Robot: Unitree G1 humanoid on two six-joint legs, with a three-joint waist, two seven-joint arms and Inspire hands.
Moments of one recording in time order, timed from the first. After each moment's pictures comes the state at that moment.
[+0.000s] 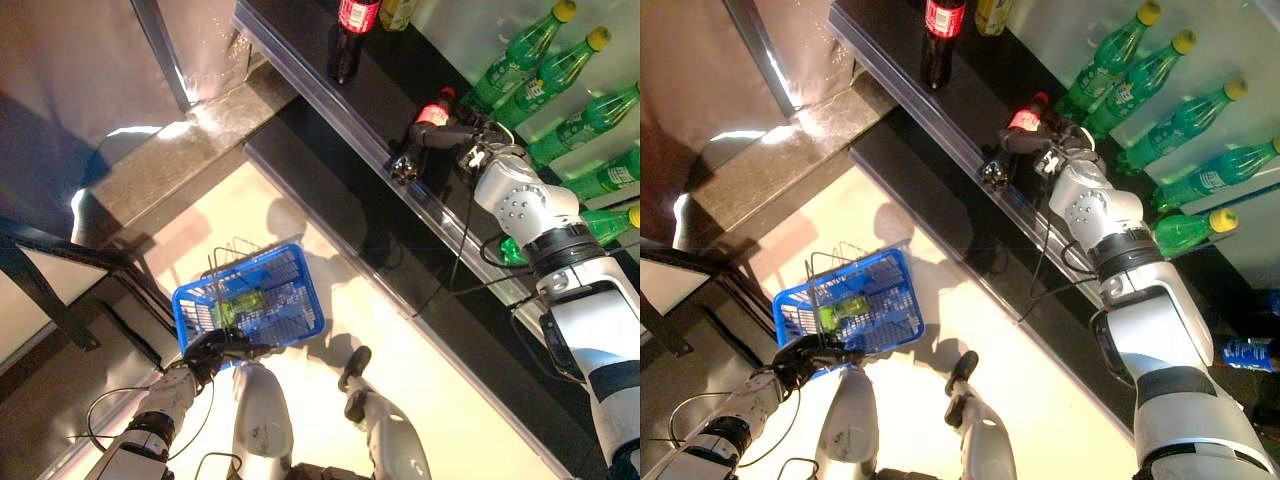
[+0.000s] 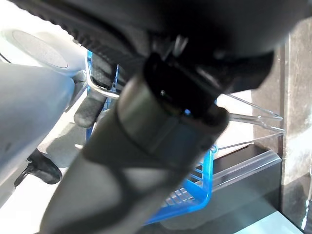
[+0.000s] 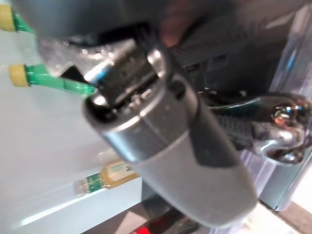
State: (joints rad) left arm -0.32 0.48 -0.26 1.03 -0.63 0.00 -0.18; right arm -1.18 -0.59 0.43 0.80 1.05 0.32 -0.37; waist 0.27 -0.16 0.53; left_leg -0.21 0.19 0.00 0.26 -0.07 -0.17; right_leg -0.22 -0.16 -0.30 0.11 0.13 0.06
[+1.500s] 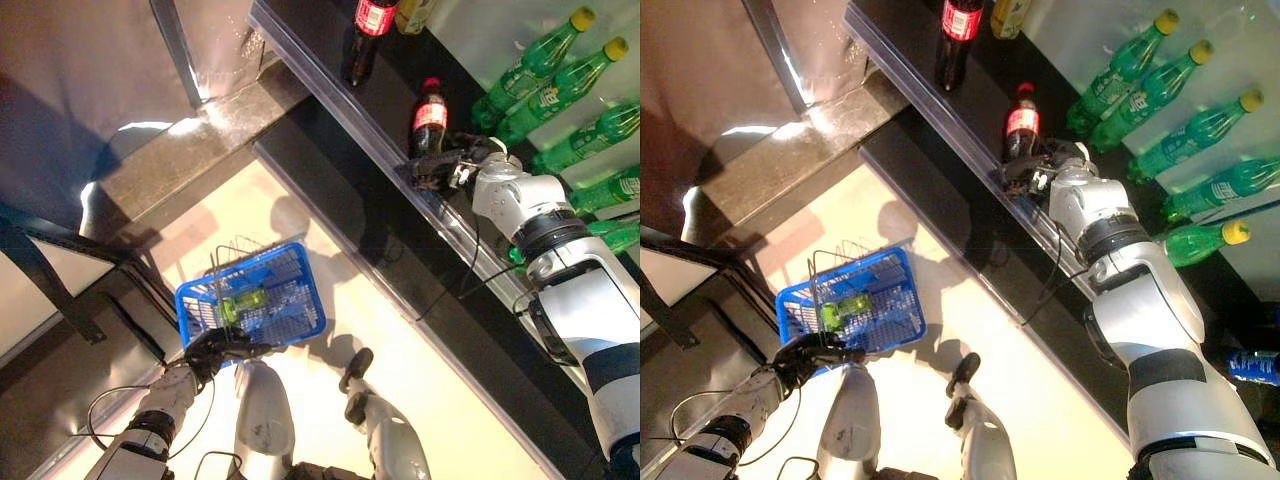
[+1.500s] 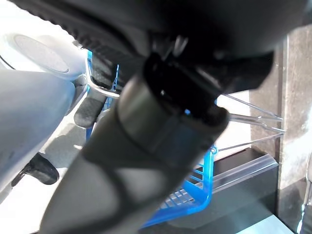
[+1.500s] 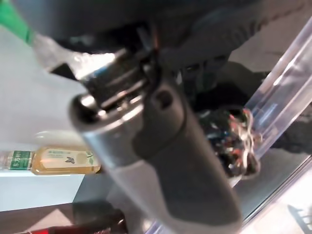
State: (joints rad) left arm -0.32 0.48 -0.26 1.02 -0.63 0.00 -0.18; right arm -1.30 -0.55 0.56 1.01 0.79 0.45 -0.29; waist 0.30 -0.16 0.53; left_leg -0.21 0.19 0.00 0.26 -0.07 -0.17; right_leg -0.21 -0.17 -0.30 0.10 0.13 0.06
